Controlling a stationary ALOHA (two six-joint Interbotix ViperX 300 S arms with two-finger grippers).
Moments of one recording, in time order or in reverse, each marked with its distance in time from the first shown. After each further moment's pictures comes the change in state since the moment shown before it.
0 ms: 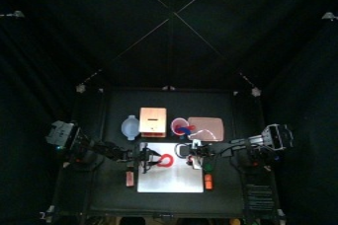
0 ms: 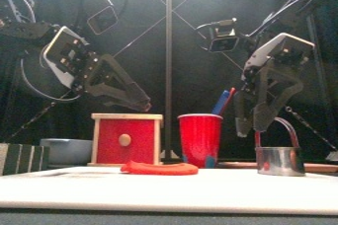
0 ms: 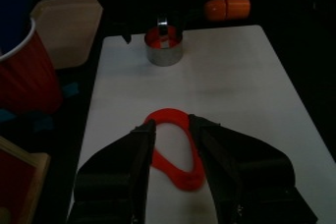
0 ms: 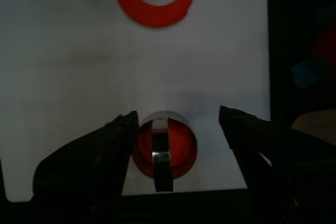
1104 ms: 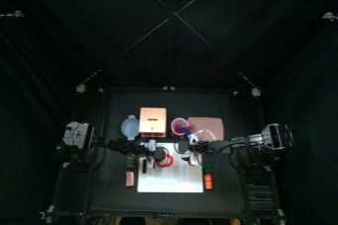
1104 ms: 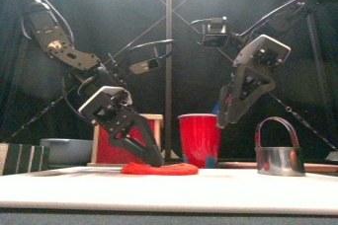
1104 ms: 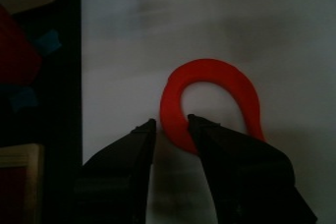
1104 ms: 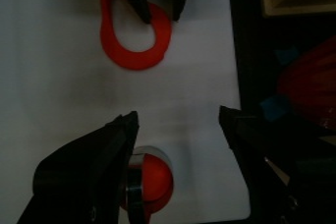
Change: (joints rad) left arm 0.138 0.184 -0.212 0.012 0.376 0.189; right arm -0.052 0.000 0.003 -0.040 -0.129 0.000
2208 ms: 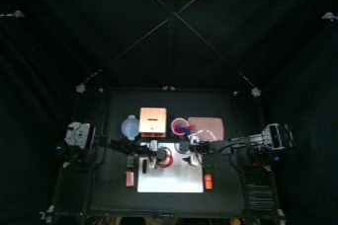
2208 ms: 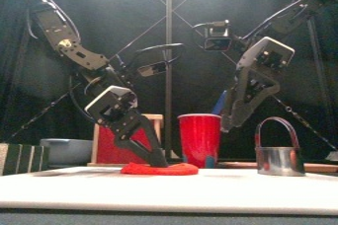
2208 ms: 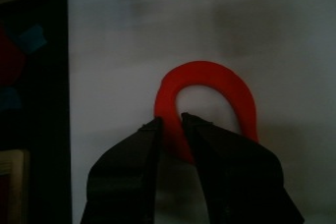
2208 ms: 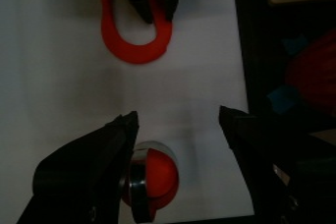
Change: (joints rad) left arm 0.008 0.025 -0.046 -0.026 0.095 -0.003; right arm 0.002 0.000 0.018 0.032 -0.014 0.003
